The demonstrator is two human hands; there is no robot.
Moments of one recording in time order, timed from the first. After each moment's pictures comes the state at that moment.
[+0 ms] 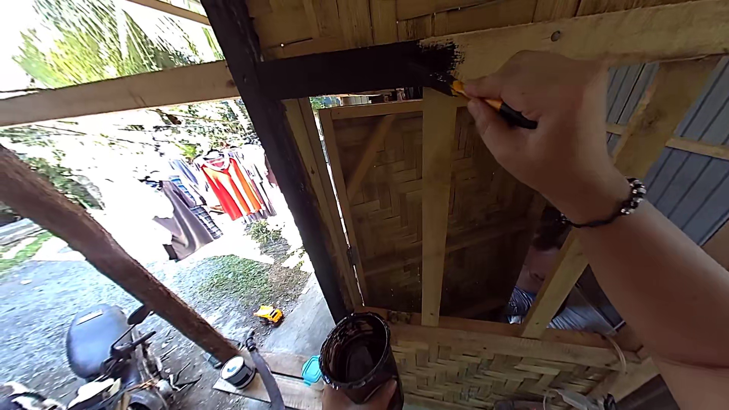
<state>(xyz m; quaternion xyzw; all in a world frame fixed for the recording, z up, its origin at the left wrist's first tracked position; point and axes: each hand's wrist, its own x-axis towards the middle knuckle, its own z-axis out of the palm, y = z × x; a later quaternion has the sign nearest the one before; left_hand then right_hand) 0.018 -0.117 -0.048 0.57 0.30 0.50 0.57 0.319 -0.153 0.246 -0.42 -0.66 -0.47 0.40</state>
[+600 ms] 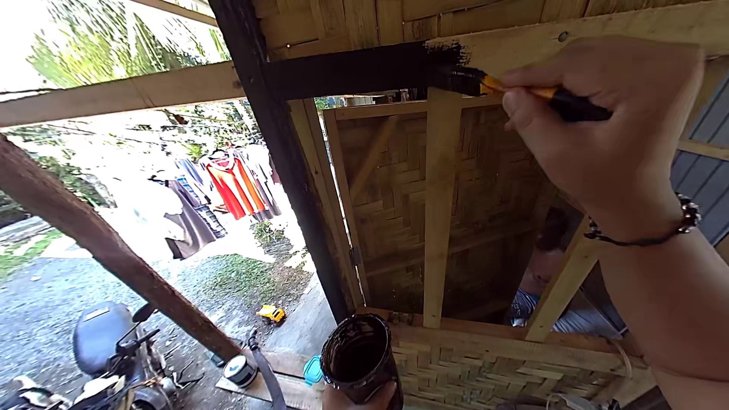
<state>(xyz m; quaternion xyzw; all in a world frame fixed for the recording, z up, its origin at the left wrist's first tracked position) 0.018 -0.117 -0.050 0.57 0.31 0.50 0.57 0.313 -0.178 0.247 -0.43 -0.65 -0.44 0.45</state>
